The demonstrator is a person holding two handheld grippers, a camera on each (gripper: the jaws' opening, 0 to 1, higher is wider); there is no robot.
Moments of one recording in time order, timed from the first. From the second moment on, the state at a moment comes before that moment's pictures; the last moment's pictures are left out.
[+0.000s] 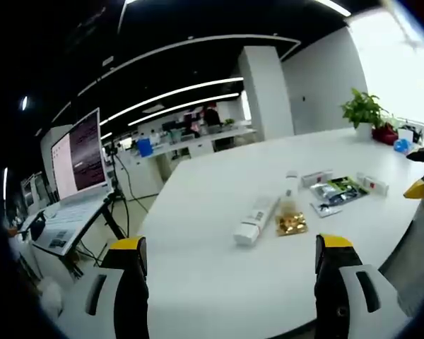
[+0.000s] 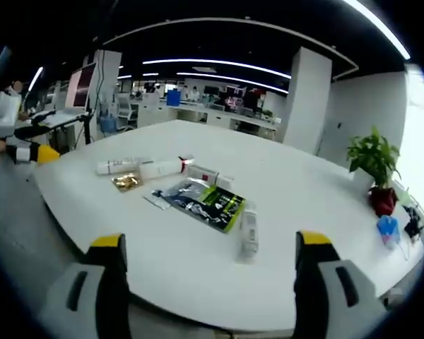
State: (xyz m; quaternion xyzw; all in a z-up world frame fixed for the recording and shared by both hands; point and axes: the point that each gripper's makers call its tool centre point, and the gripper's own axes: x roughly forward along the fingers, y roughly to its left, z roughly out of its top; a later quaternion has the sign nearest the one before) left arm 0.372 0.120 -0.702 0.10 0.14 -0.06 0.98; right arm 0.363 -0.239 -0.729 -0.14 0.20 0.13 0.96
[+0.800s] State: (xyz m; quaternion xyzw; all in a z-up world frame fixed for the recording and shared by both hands) left arm 0.373 0.122 -0.705 0.10 0.15 -0.06 0.98; right arm 0.362 -0.239 -0.731 -0.14 0.20 0.13 0.96
